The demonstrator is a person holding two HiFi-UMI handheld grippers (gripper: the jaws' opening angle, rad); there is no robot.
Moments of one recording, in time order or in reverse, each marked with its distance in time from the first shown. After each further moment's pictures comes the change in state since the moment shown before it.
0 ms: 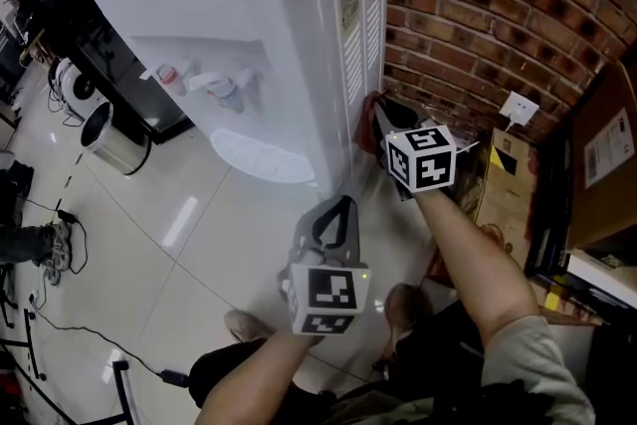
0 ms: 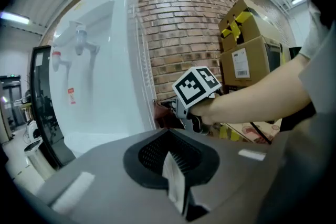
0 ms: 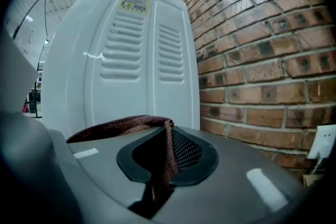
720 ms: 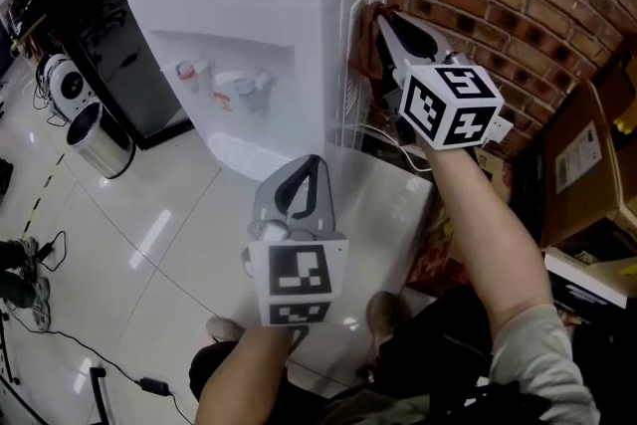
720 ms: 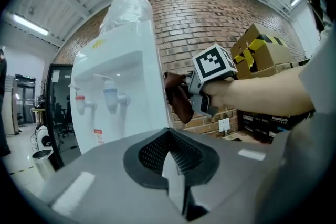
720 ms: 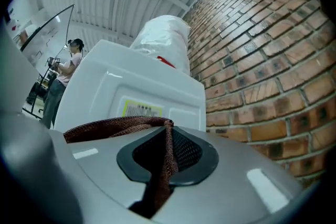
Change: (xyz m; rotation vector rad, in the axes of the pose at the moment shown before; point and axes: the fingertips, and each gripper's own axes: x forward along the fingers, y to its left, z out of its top) left arm -0.048 0.062 0.098 -0.056 -0.203 0.116; right arm -0.068 0.031 0.234 -0.120 -0.409 0.019
